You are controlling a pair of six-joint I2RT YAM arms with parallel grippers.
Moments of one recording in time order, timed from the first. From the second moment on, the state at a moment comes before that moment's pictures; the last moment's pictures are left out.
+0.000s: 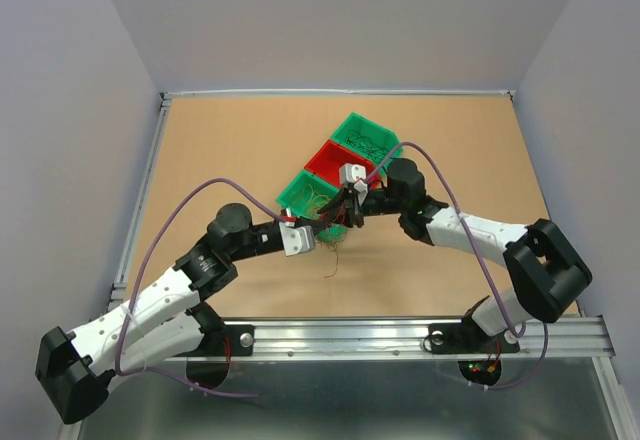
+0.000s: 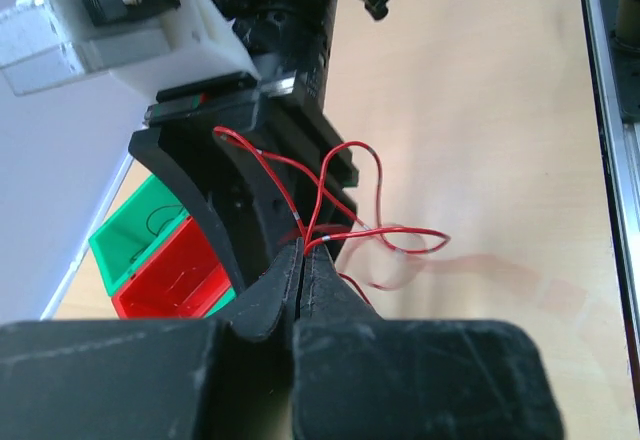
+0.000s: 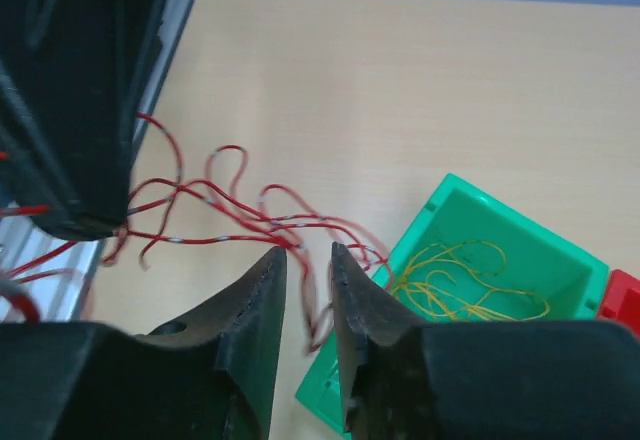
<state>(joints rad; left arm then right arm) -0.80 0.78 0.55 0.15 0.50 0.49 0.66 1.47 0.78 0.51 -0.95 -0.22</state>
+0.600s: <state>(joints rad) -0.59 0.64 0.46 0.53 -0.04 0.25 0.56 1.52 0.80 0.67 -0.48 -0.01</state>
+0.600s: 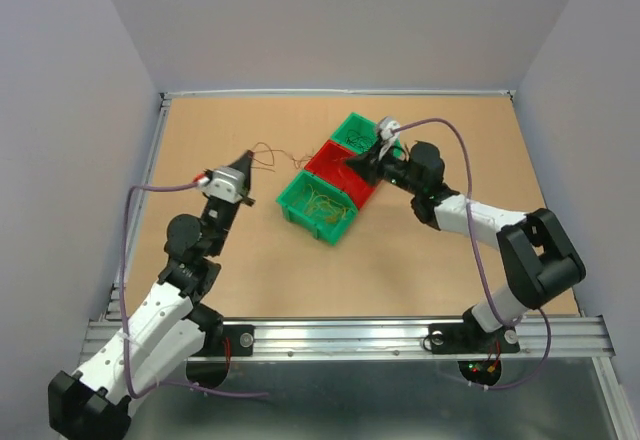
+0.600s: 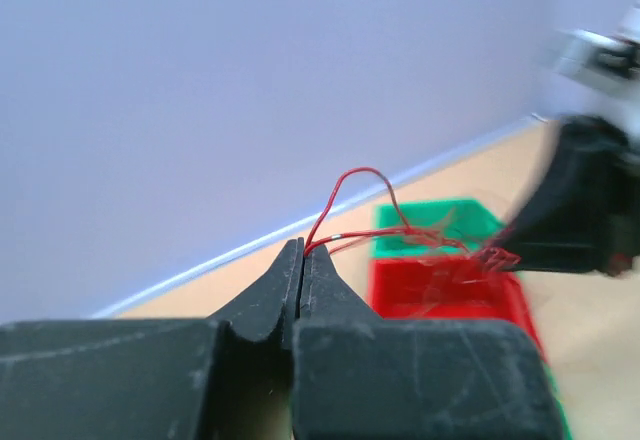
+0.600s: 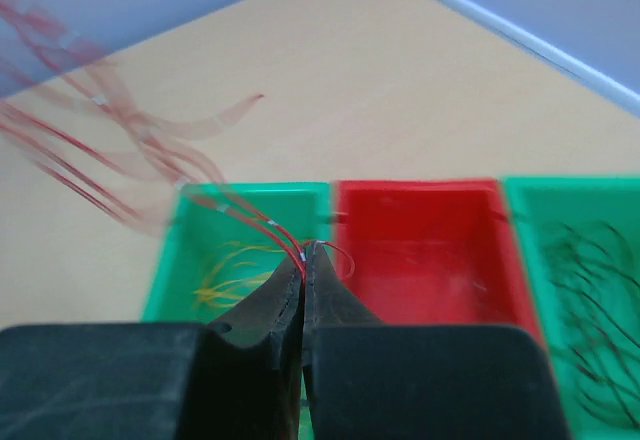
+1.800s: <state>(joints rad) -0.09 0.74 0.46 0.72 -0.05 -0.18 0.31 1.68 1.03 0.44 -0.55 0.22</state>
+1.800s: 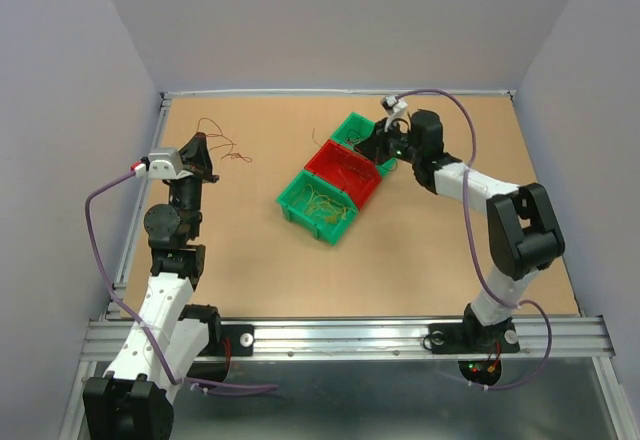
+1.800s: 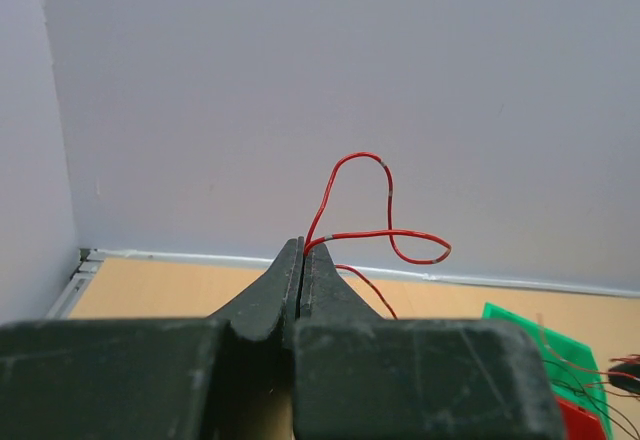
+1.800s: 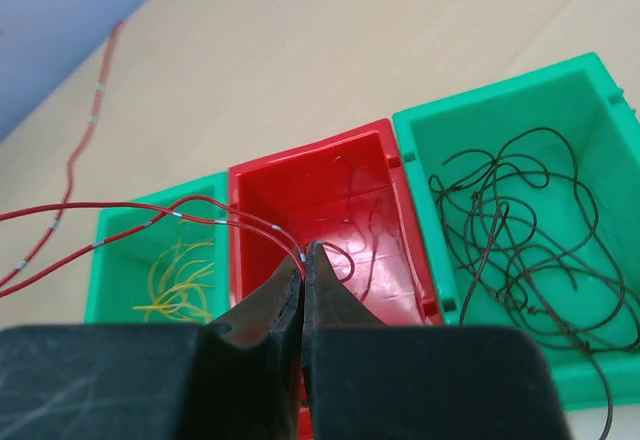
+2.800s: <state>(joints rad) -0.09 0.74 0.46 0.72 0.04 -0.18 0.44 1.91 1.34 -0.18 -0.25 -0.01</state>
